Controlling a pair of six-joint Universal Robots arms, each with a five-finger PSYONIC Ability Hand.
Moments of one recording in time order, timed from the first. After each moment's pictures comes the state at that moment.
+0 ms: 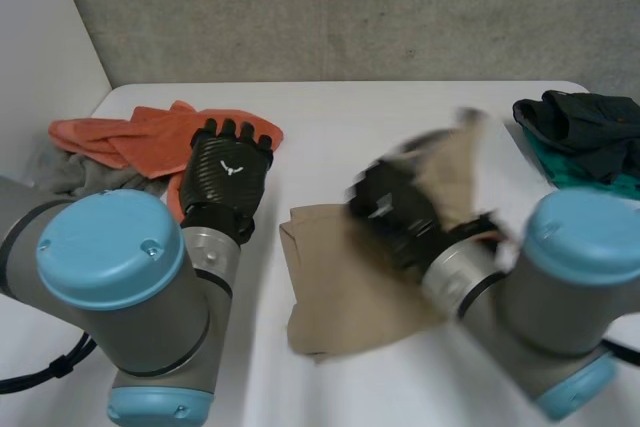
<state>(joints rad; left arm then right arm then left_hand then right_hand) 3.99 -1.93 -1.63 3.52 -1.94 3.69 2.14 -1.18 1.71 -0.41 1.25 2.12 0.21 0.21 0.21 0.20 0.05 1.12 1.18 1.20 1.20 1.01</state>
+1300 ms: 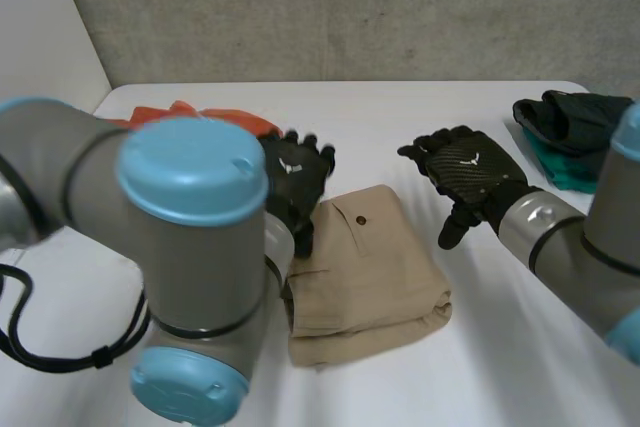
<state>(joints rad) 3.87 -2.05 -1.25 3.07 -1.90 3.47 1.93 -1.27 1.60 -0.07 1.30 2.70 0.17 0.18 0.21 0.20 0.04 0.17 0.16 0.21 0.21 0.04</state>
